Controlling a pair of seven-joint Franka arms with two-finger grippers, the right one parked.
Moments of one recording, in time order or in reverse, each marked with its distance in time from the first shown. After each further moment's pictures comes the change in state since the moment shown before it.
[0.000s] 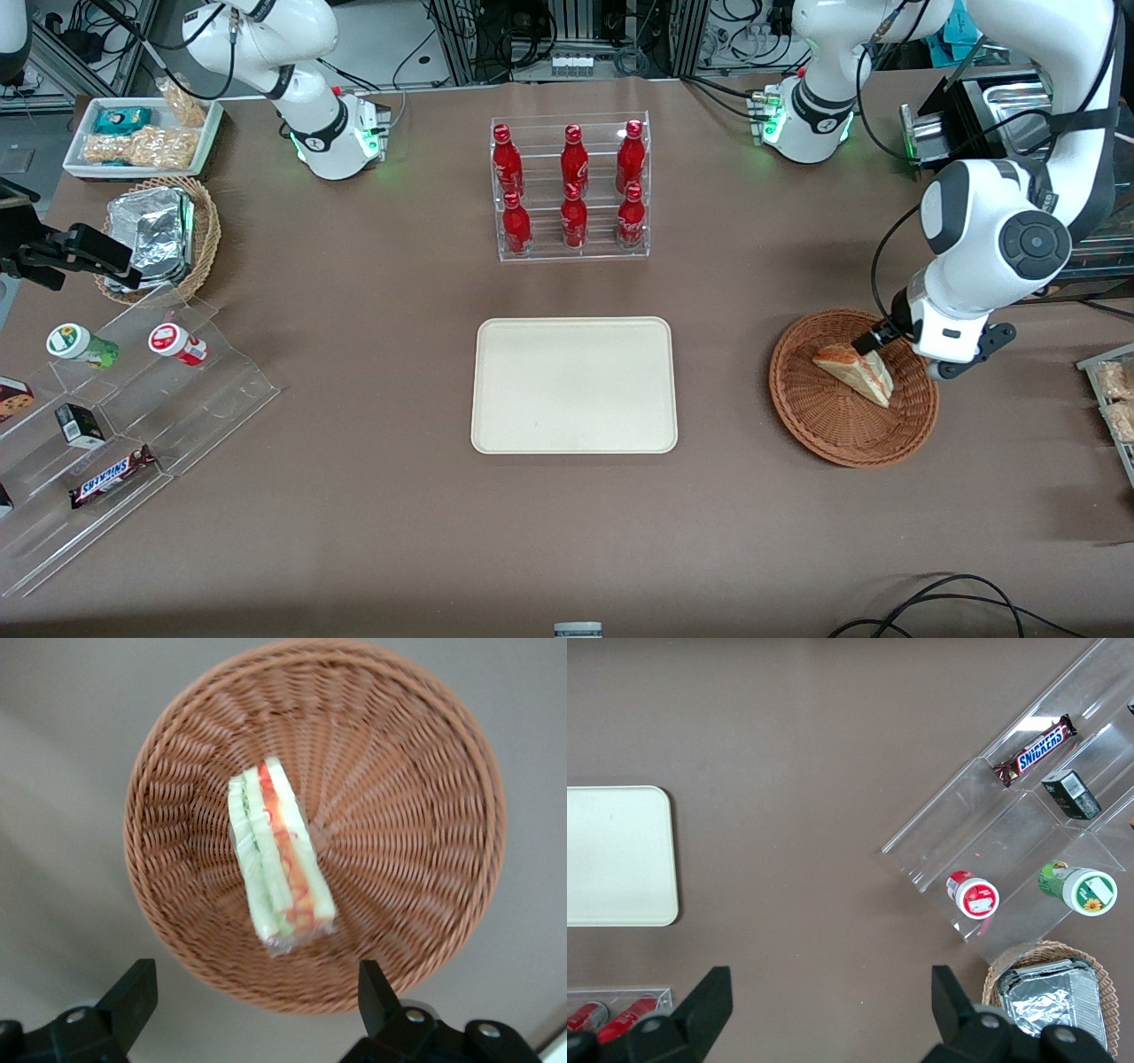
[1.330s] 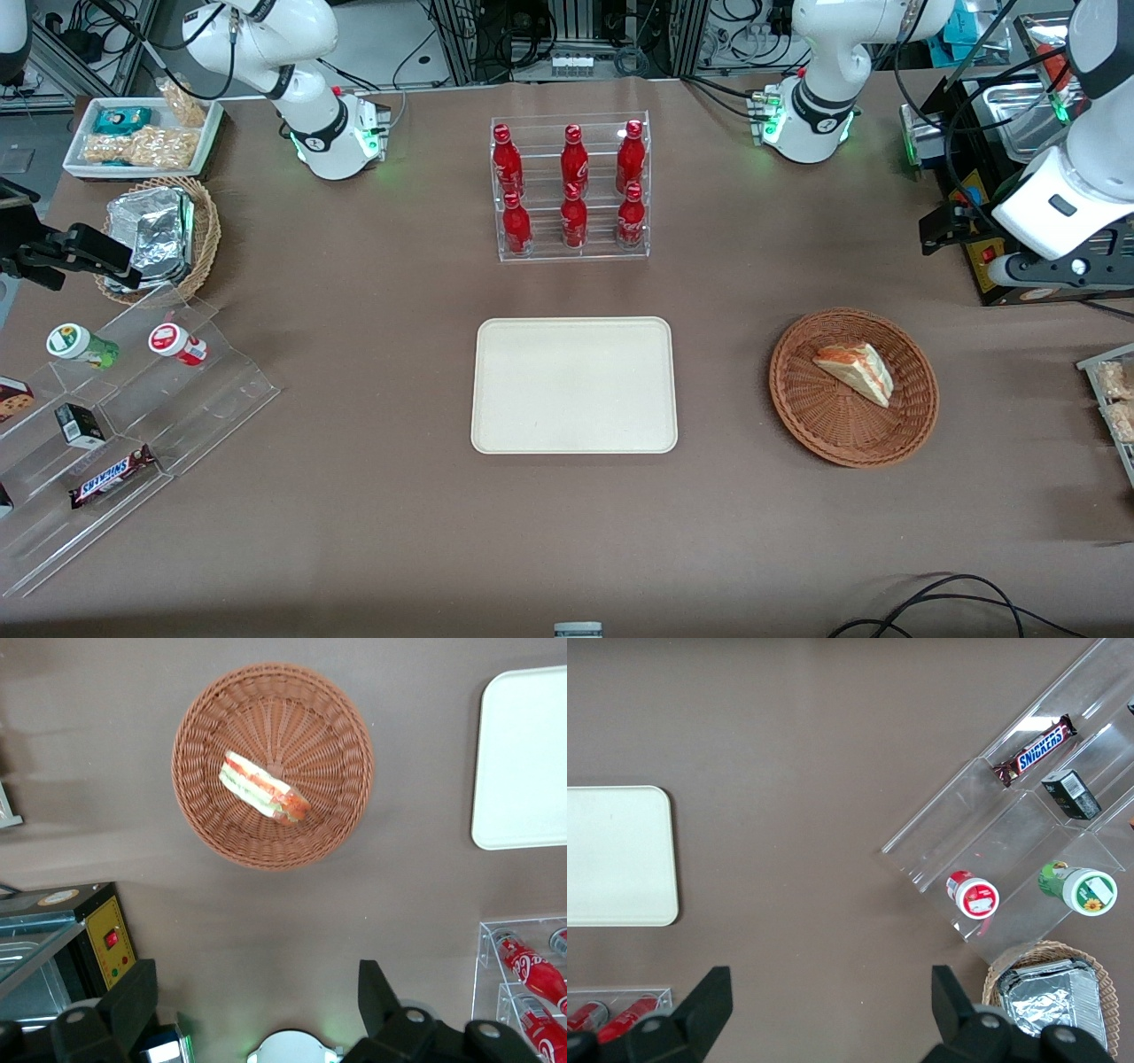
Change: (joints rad) arm -0.038 -0.113 -0.005 0.540 0.004 -0.751 0.787
